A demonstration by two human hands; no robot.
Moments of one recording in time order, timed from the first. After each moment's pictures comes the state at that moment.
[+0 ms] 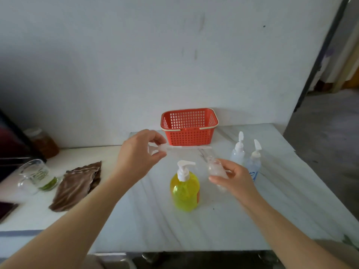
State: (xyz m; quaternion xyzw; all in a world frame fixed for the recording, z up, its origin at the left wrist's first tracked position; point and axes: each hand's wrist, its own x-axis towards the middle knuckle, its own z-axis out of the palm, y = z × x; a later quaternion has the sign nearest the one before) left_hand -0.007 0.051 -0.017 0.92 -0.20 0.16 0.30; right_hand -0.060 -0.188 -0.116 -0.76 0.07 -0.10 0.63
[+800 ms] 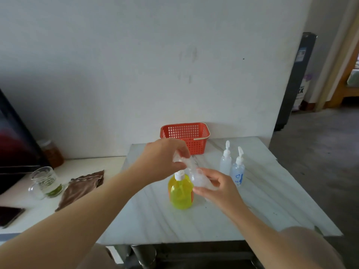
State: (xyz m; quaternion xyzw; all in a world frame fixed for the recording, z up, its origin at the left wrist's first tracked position) left_hand -0.081 0.020 0.041 0.93 -0.31 0.07 0.18; right_hand -0.133 -0.152 -0.071 -0.78 -0.01 -0.12 0.61
